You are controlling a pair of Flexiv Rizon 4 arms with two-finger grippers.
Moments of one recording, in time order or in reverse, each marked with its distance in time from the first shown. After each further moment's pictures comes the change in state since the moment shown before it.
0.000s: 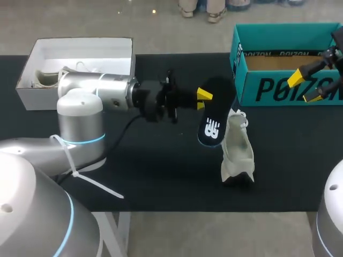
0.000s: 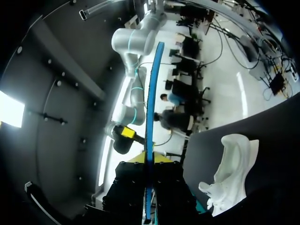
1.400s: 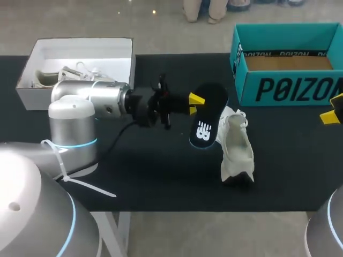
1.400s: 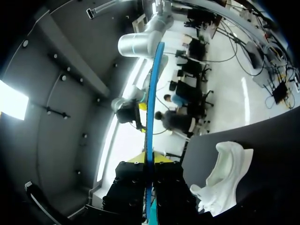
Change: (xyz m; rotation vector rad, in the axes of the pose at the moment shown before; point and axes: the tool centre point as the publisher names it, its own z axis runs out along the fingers) left arm 0.009 -0.010 -0.017 -0.009 -0.027 -0.059; right arm -0.012 -0.071 -0.040 -0.147 -0.191 -0.711
